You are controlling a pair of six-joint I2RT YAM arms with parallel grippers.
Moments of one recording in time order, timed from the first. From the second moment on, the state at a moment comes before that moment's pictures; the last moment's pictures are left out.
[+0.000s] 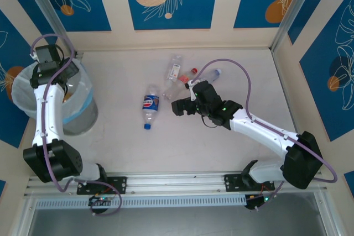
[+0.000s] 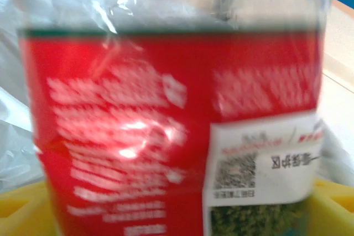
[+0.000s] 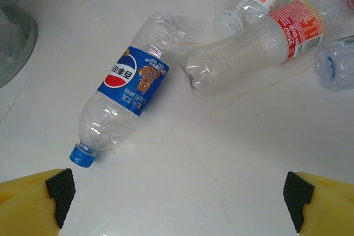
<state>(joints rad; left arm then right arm) 0.28 1.41 1.46 -0.76 -0.24 -0.34 0.75 1.30 0.96 -0.34 0.05 0.36</state>
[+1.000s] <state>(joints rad) 0.02 1.24 1.57 -0.81 -0.10 -0.29 0.76 1.33 0.97 -0.34 0.16 0.47</state>
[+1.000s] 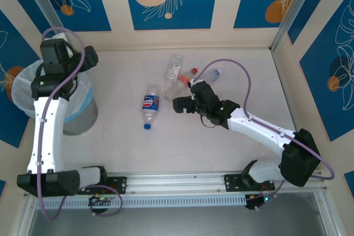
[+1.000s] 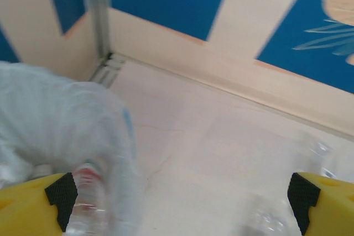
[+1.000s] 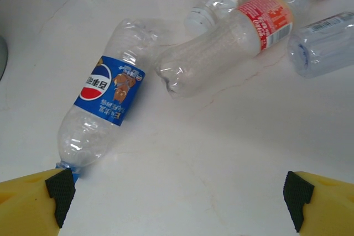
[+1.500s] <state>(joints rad) -0.36 1.23 1.47 -0.77 -0.03 -0.29 0.66 1.33 0.97 -0.38 0.18 0.59</state>
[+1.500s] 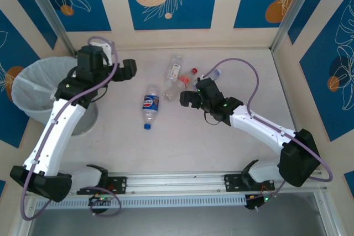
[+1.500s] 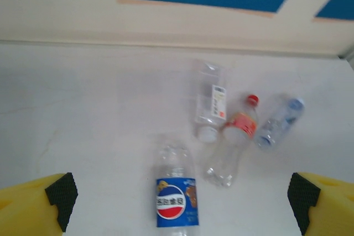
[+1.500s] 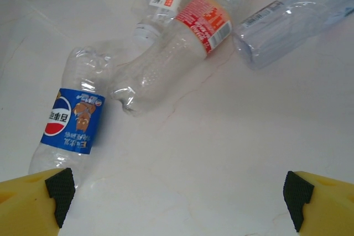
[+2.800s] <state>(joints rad) -0.44 1.13 1.06 -0.58 -0.12 -0.29 0.40 2.10 1.64 -0.62 0.21 0.99</state>
